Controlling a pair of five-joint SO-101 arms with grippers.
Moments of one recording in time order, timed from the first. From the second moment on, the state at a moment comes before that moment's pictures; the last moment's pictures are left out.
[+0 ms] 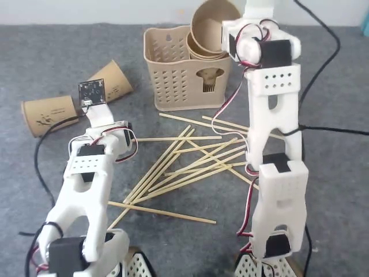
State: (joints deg) left arm -11.0 -20.4 58.2 27.3 11.3; right arm -12.8 35.8 -71.1 81.5 -4.9
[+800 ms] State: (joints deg) left arm -11.0 -20.4 58.2 27.3 11.3; right arm -11.3 9.7 -67.7 100.7 -5.0
